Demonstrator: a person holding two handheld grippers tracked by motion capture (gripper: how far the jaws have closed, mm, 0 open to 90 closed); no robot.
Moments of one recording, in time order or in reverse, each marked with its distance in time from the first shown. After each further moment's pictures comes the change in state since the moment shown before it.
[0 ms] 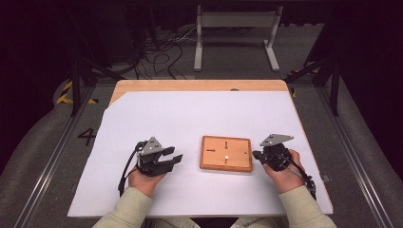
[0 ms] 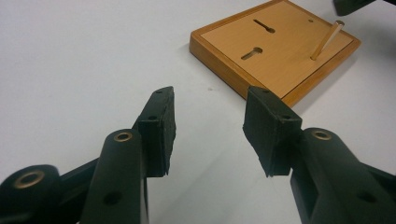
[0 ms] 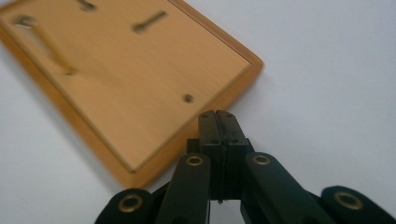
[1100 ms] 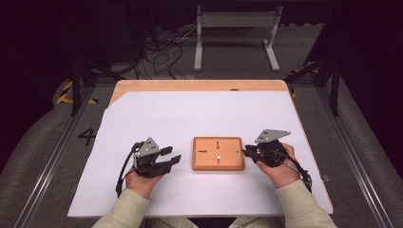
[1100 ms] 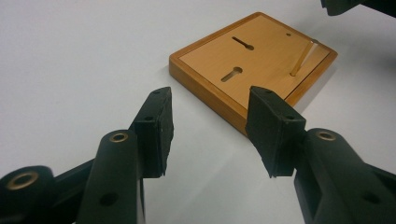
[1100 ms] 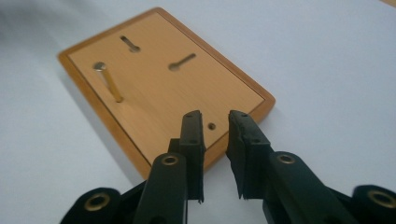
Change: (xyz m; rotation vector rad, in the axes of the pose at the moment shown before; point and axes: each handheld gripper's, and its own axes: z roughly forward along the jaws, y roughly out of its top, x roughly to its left) left arm -0.003 0.002 -0.011 -0.021 -0.012 0.007; right arm 0.013 0.024 -0.010 -0.120 0.137 -0.091
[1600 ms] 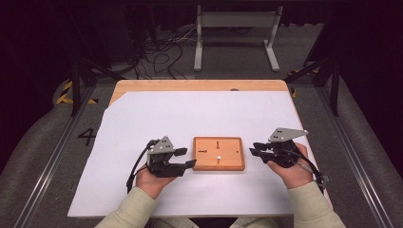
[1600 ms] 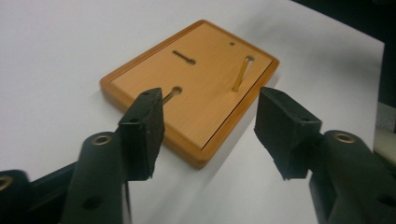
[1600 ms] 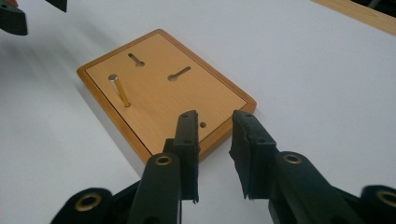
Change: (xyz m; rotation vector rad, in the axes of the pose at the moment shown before) left arm -0.026 0.027 0.020 0.012 -0.159 0.037; right arm -0.010 -0.003 -0.033 -0.064 0.011 0.022
